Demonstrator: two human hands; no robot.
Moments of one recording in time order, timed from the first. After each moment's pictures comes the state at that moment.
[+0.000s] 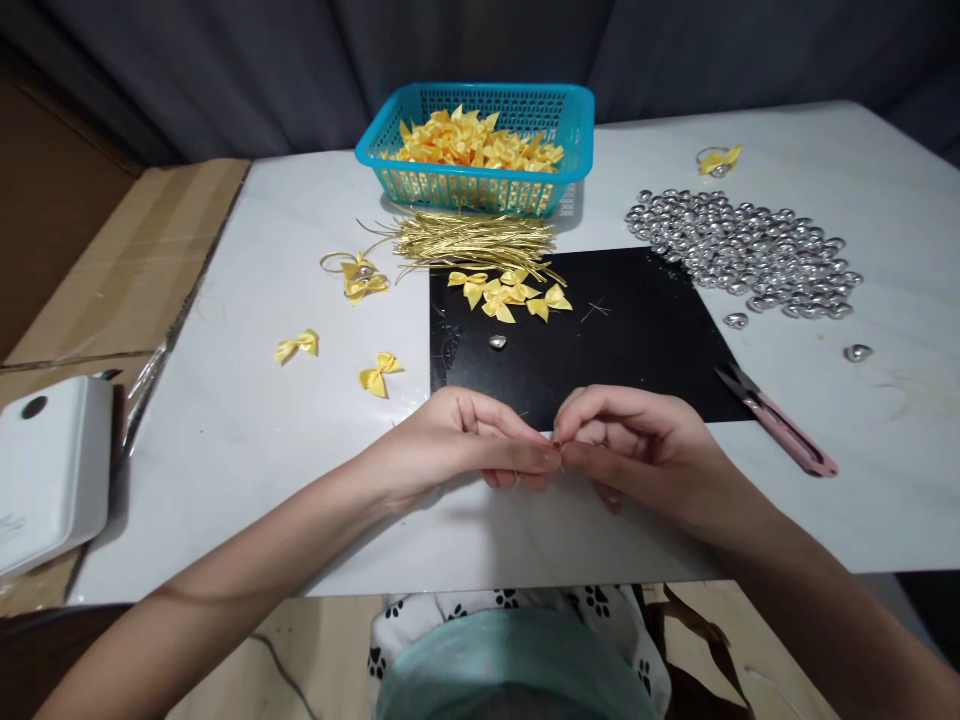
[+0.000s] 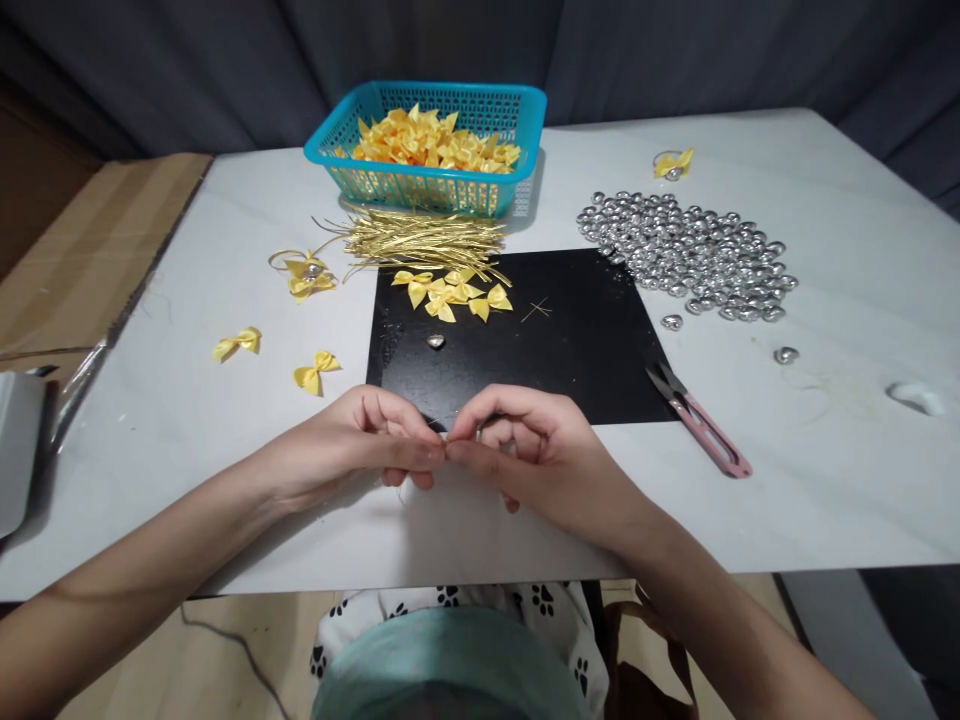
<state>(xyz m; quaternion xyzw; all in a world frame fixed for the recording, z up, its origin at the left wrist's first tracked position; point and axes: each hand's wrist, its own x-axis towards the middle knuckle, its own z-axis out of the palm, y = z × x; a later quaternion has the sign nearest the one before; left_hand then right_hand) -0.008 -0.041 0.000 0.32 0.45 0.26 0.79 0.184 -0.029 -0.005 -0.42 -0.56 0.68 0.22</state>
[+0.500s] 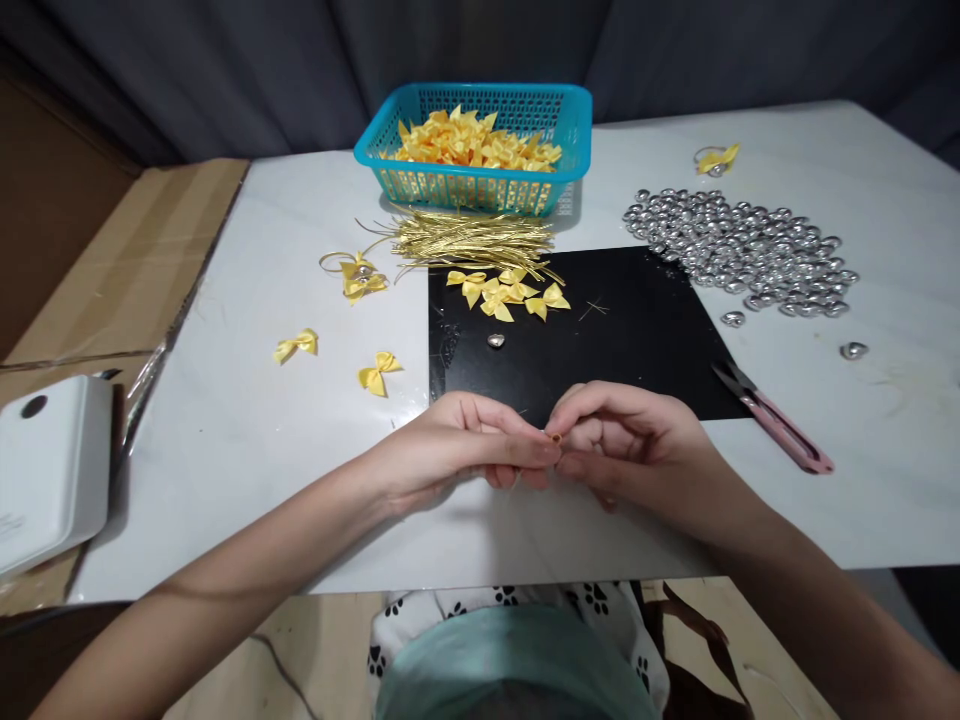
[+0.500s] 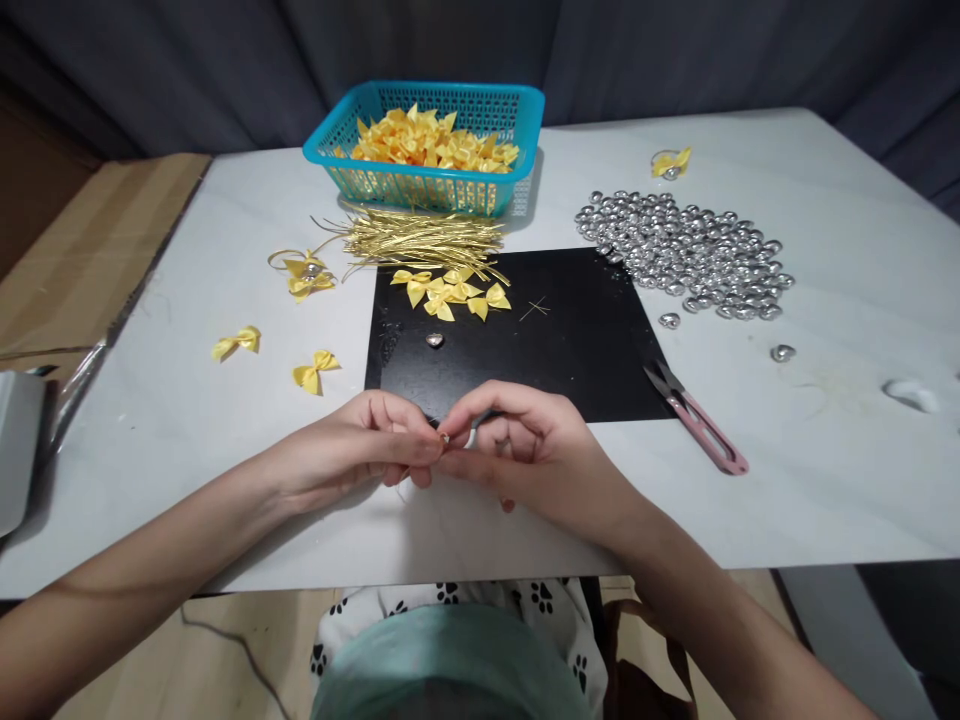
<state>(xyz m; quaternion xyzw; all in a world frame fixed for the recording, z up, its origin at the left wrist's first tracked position) -0.006 -0.043 -0.003 0.28 0.43 0.27 0.82 0.185 -0.029 -0.010 -0.38 -0.55 0.70 0.25</state>
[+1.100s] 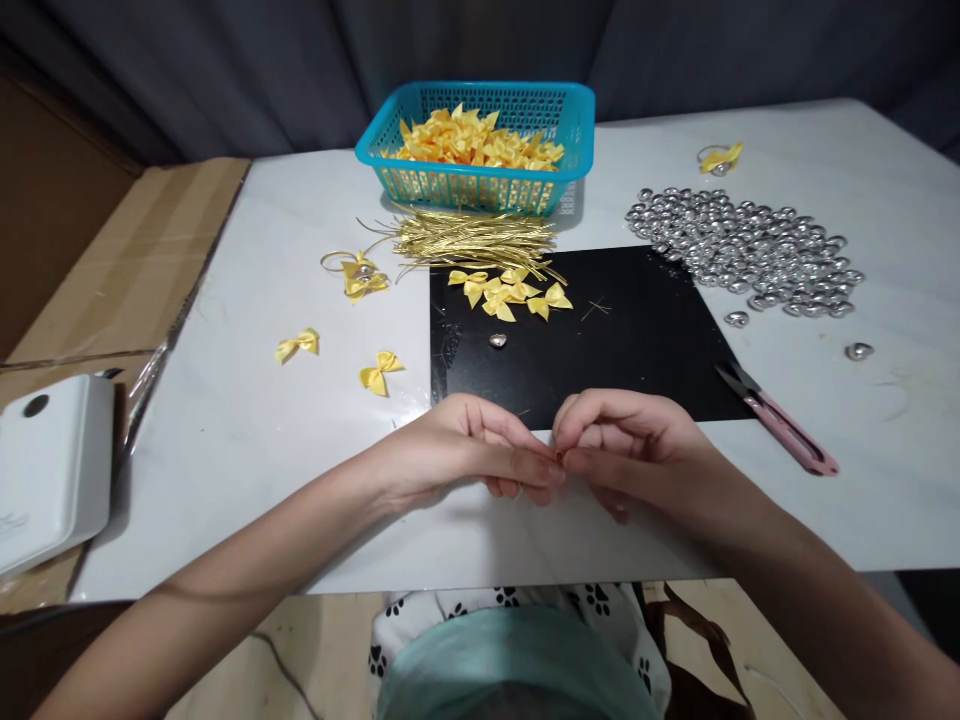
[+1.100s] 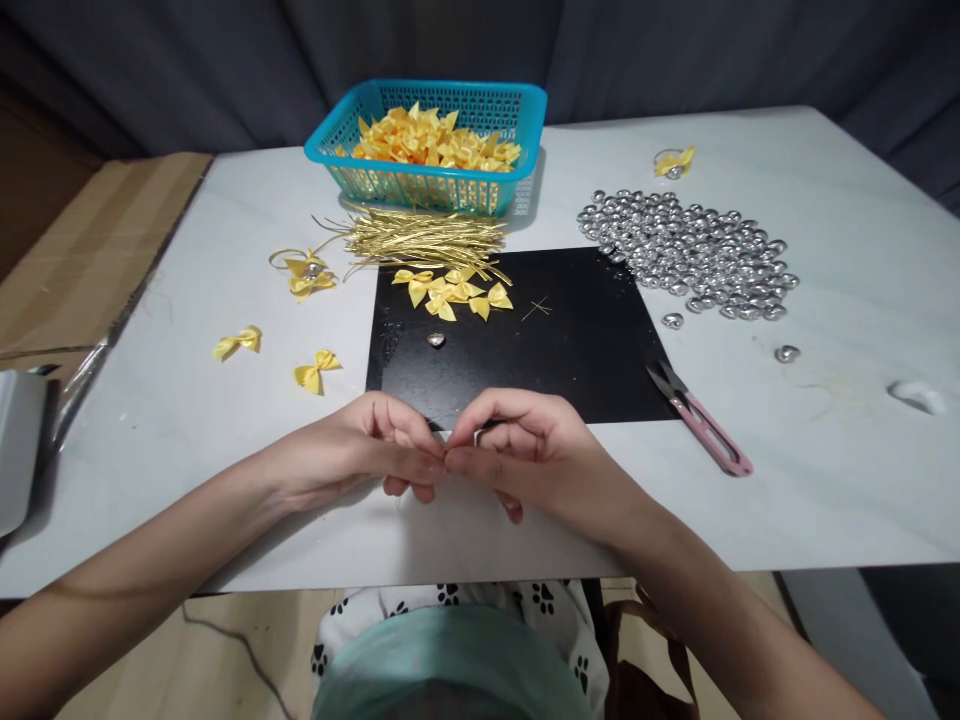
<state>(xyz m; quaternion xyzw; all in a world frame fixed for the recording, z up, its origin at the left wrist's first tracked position) -0.007 -0.040 -0.003 0.32 0.42 0.22 0.82 0.185 -0.030 -0.007 -0.40 -0.51 0.74 0.21</state>
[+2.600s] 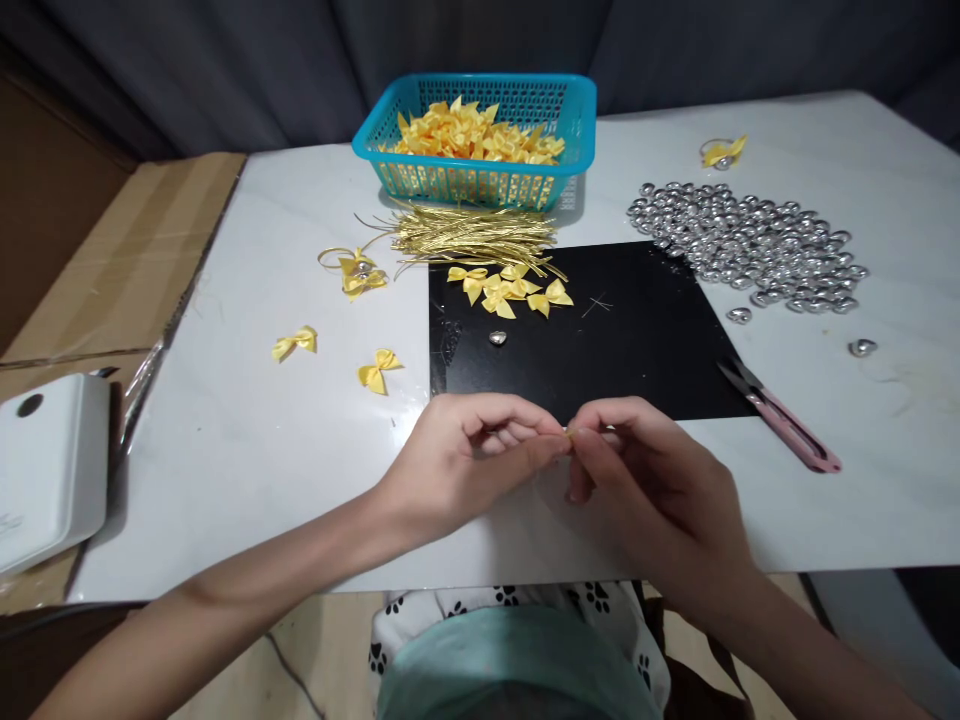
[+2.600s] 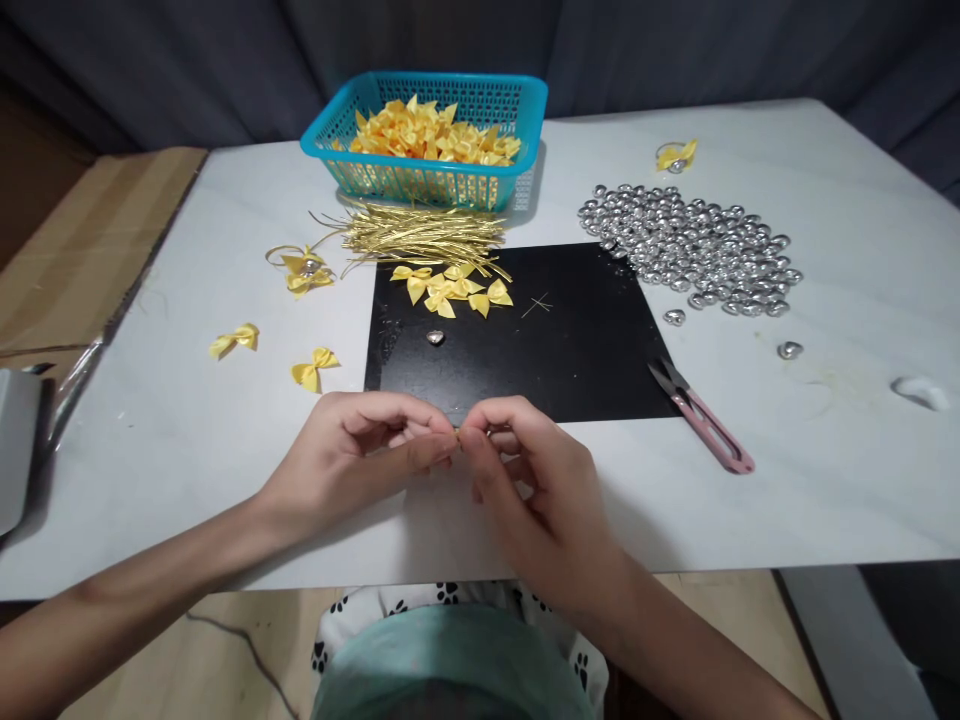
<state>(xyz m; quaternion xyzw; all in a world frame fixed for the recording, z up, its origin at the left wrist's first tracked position) 0.004 -0.058 0.001 0.51 0.47 0.37 0.61 0.172 -0.063 -0.013 -0.46 -0.68 0.43 0.39</state>
